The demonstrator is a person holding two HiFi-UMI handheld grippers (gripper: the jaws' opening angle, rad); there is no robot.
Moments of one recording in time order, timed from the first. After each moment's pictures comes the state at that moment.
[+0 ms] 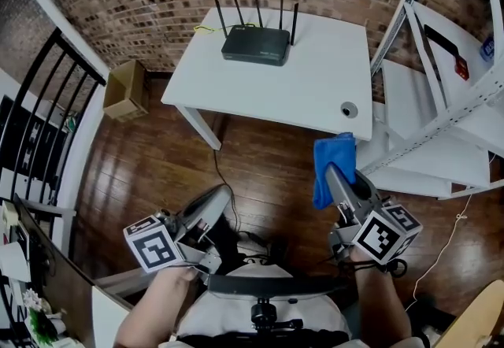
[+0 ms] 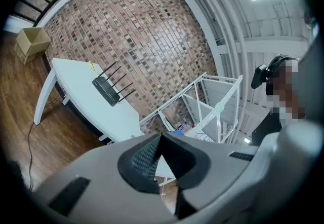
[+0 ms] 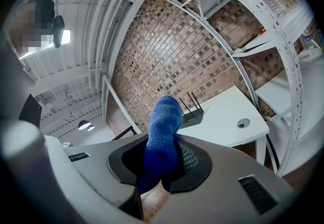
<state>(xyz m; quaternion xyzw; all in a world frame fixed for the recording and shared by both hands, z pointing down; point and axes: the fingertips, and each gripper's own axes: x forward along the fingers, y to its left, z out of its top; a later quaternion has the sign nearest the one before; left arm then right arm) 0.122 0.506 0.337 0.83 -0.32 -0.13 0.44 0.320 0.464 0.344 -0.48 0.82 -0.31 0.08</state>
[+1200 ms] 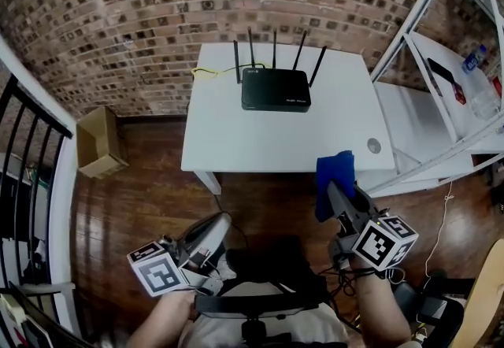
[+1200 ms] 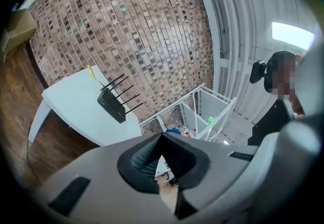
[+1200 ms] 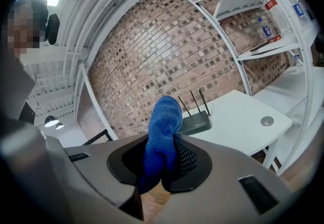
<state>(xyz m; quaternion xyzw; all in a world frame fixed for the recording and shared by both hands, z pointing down) -0.145 0.295 0.352 0.85 -0.20 -0.12 0.47 0.079 0.280 0.344 -0.60 0.74 -0.29 0.05</state>
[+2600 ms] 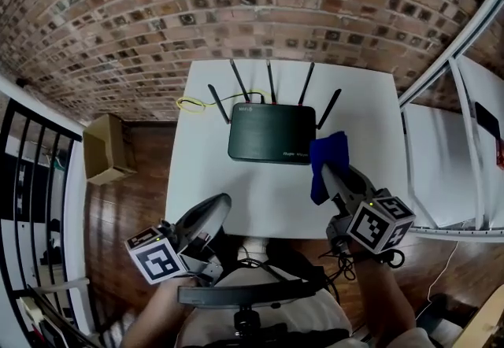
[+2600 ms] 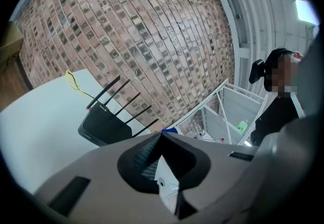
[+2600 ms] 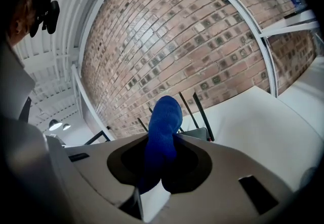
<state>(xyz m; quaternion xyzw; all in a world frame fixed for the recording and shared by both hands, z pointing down) 0.020 -0.005 0.370 0.84 -0.26 -0.08 0.46 0.224 -0.040 0.397 -0.55 0.77 -0.33 0.03</state>
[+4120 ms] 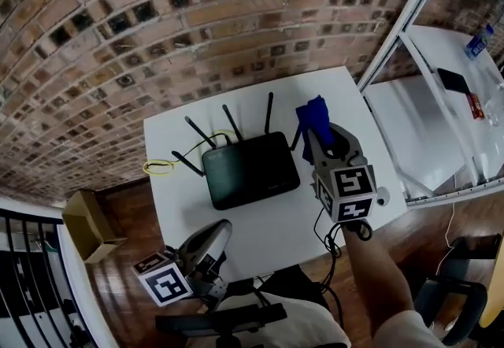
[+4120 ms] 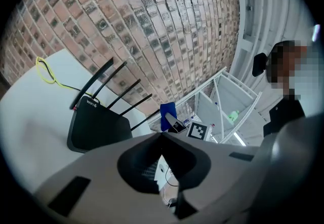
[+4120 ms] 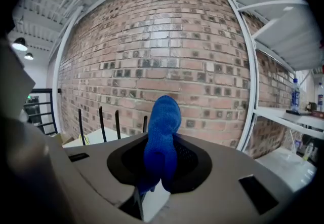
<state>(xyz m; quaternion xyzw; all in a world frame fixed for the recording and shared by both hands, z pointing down) 0.047 -0.096 0.397 0.86 -0.13 0.01 0.48 0.294 -0.167 0.392 -0.74 0.66 -0.07 -0.13</state>
